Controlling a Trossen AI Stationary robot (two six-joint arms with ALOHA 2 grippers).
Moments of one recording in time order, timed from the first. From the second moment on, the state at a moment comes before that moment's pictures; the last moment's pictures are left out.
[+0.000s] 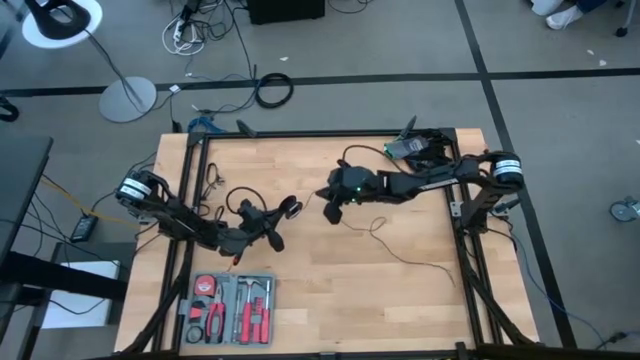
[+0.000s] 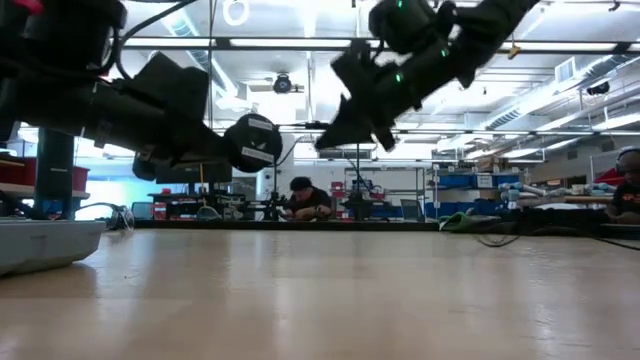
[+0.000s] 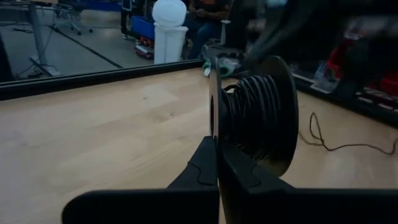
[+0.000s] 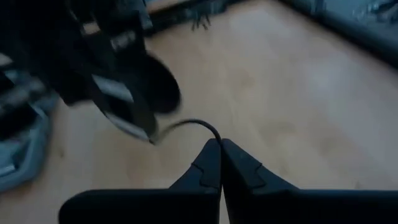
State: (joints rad) left arm -0.36 1.63 0.28 1.12 -1.02 -0.45; right arm -0.10 1.67 0.95 0.22 0.13 0.28
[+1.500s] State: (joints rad) left arm -0.38 1.63 0.31 1.10 -1.15 -0.51; right arm 0.09 2.00 0.76 1.07 0.13 0.22
